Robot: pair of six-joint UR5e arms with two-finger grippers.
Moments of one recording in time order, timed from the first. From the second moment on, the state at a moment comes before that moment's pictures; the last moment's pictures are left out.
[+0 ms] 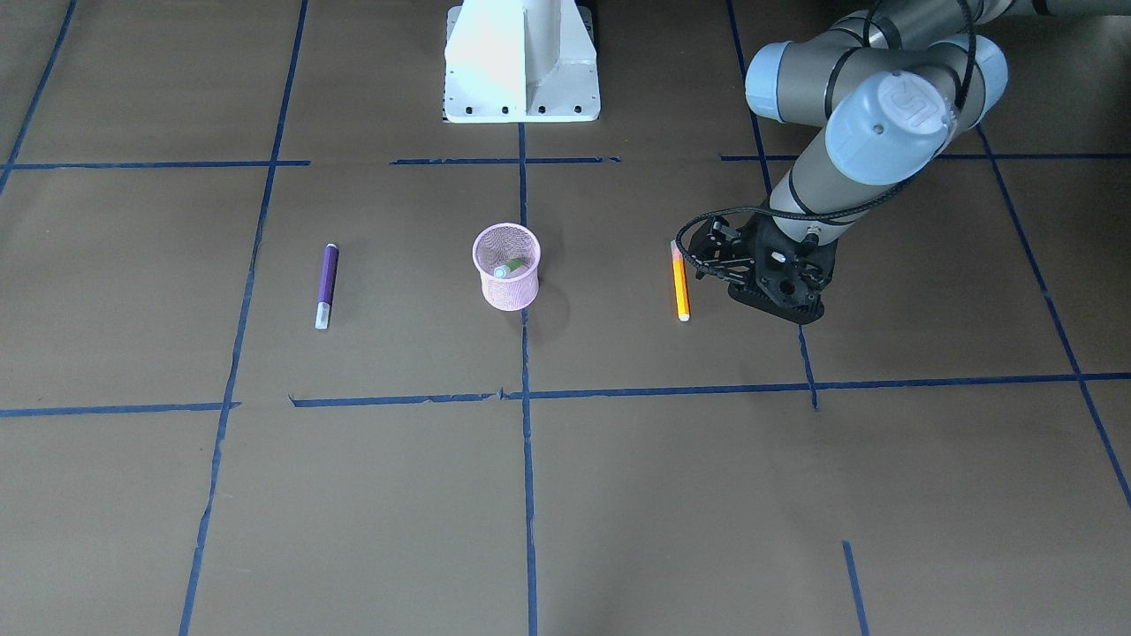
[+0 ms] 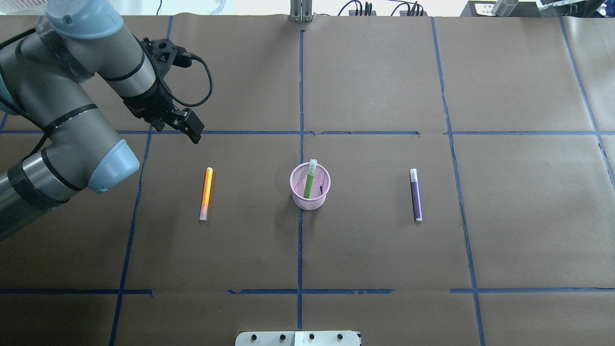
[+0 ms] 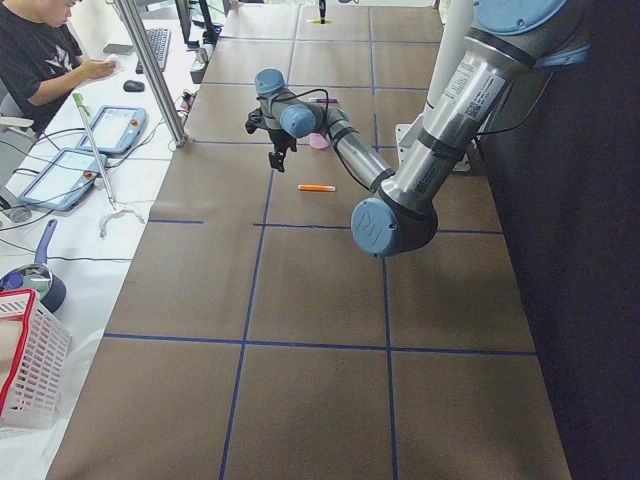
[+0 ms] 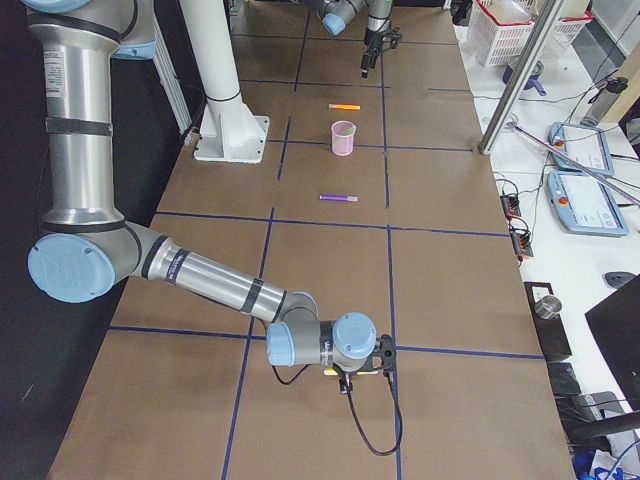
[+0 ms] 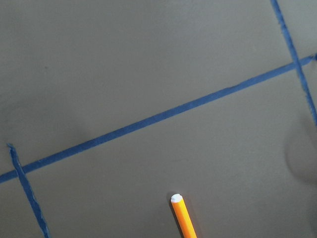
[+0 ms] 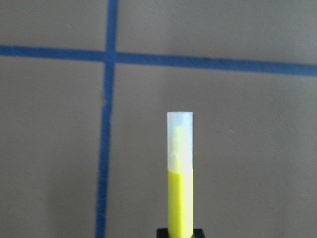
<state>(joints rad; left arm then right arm) -0.85 -2.12 -1.70 -1.53 -2.24 -0.55 1.49 -1.59 1.29 -1.20 2.40 0.04</state>
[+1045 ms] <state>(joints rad) -0.70 -2.12 -1.65 -1.53 -2.15 -0.69 1.06 -1.20 2.05 -1.84 2.39 0.79</state>
